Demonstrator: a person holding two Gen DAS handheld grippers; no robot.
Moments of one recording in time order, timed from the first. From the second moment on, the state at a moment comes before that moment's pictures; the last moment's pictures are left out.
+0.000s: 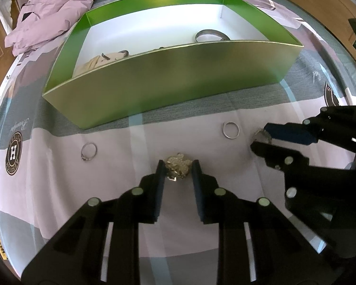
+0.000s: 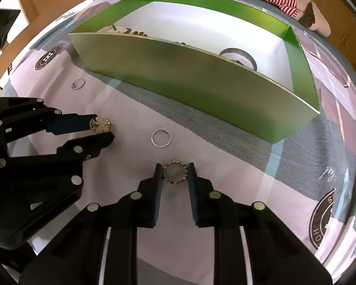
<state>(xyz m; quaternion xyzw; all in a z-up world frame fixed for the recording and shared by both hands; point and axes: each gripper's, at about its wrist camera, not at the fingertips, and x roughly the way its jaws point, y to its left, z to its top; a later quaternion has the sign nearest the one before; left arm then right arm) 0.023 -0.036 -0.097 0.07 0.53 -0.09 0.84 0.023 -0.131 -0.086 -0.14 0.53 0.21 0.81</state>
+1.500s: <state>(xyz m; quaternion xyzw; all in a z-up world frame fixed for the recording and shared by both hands) 0.017 -0.037 -0.084 0.06 0.51 -0.07 0.85 0.029 -0.138 -0.083 -0.13 0.53 0.18 0.82</state>
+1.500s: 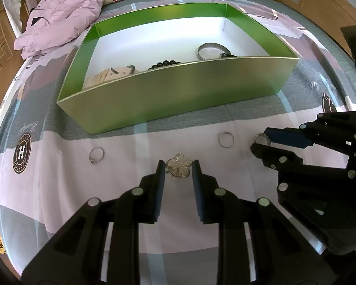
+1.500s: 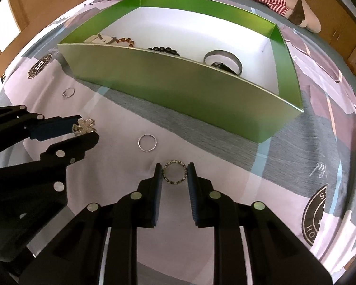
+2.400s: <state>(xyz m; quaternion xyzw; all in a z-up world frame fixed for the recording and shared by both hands) 0.016 -0.030 -0.078 0.05 0.51 -0.06 0.86 0.027 -0.139 -0.074 -0.13 0.52 0.18 0.82</state>
